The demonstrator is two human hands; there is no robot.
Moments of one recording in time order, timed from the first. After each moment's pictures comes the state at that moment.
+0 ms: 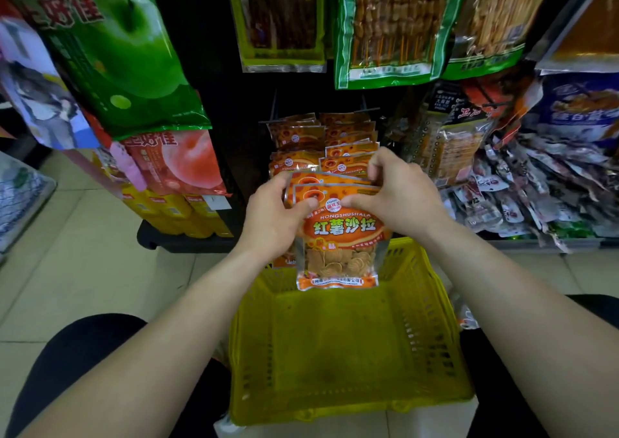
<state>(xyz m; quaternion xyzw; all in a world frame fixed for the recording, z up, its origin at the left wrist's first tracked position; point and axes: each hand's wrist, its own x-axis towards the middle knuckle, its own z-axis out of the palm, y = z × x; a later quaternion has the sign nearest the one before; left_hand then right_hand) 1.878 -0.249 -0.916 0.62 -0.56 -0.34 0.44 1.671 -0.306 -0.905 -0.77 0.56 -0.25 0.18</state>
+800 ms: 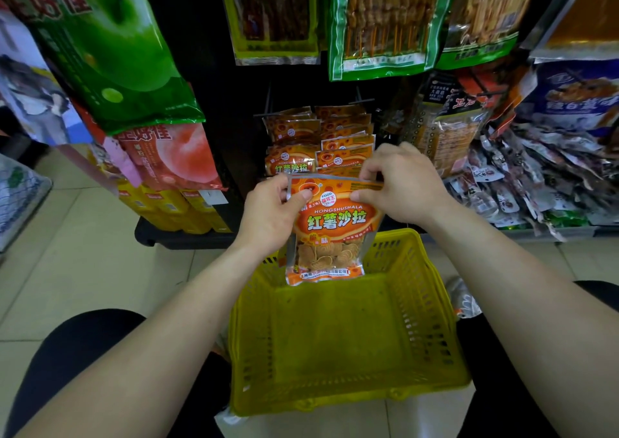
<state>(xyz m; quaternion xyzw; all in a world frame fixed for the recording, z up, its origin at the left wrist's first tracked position) 1.878 -0.247 -0.924 0.63 -0.54 -0.37 0.42 1.659 -0.309 -0.895 -0.83 0.51 -0.16 0.14</state>
